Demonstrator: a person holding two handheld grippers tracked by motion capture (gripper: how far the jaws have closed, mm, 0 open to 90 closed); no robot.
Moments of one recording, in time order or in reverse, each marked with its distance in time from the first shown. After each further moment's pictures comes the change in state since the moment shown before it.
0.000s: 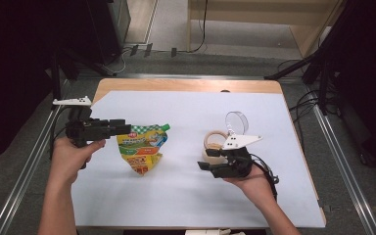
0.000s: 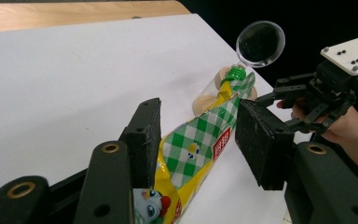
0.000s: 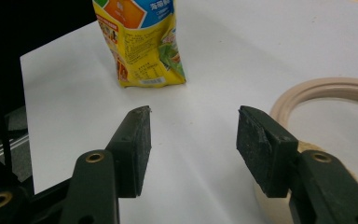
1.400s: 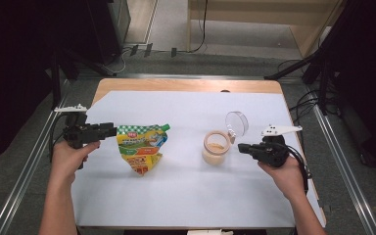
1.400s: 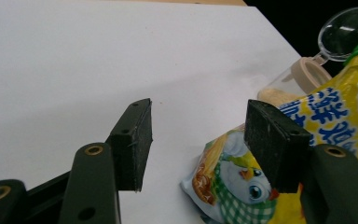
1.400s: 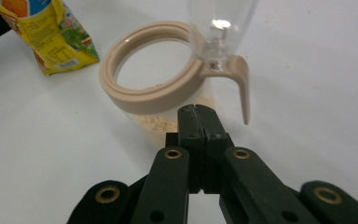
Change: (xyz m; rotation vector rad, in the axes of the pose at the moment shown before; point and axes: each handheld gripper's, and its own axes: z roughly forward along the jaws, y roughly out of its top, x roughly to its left) left arm 0.064 -0.035 0.015 0.012 0.142 -0.076; right arm -0.076 -0.029 -0.063 0.031 -0.149 0.157
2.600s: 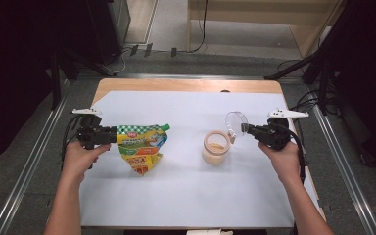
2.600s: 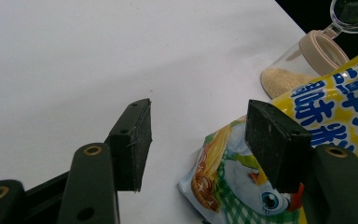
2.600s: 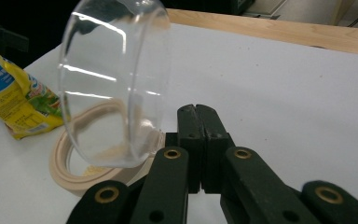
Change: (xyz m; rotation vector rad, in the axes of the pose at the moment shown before) left arm -0.003 -0.003 0.027 0.065 -0.030 0.042; right arm -0.026 0.030 0.005 -0.144 -0.058 0.069
